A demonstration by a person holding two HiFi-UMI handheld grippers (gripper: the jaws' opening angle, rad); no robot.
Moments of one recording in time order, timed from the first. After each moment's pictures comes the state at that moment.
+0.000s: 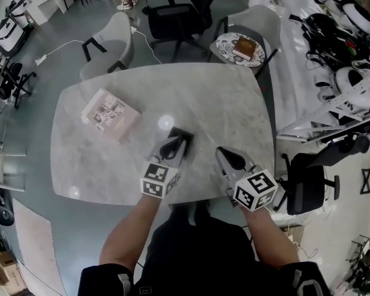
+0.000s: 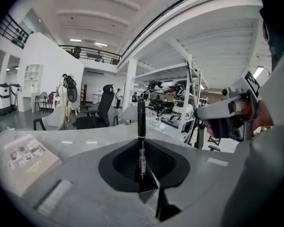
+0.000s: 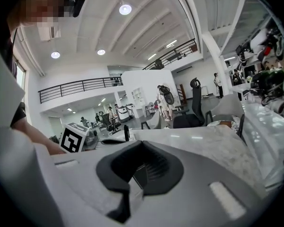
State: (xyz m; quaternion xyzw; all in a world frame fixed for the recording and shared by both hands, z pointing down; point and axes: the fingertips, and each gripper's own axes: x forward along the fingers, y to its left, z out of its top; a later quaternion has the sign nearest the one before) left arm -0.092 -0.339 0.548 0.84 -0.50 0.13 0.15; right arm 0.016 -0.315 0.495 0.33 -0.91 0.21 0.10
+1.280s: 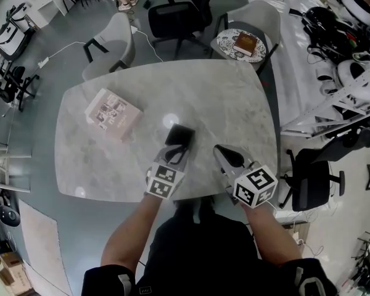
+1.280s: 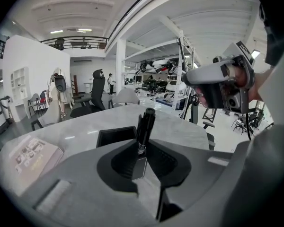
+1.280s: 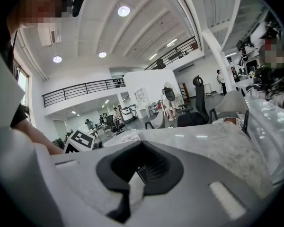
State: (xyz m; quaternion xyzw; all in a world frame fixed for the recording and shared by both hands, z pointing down) left arm -0.074 -0.307 0.602 0.84 -0.45 0.26 0.15; right arm 0.015 -0.304 0.501 0.31 -0.92 0.22 0.09
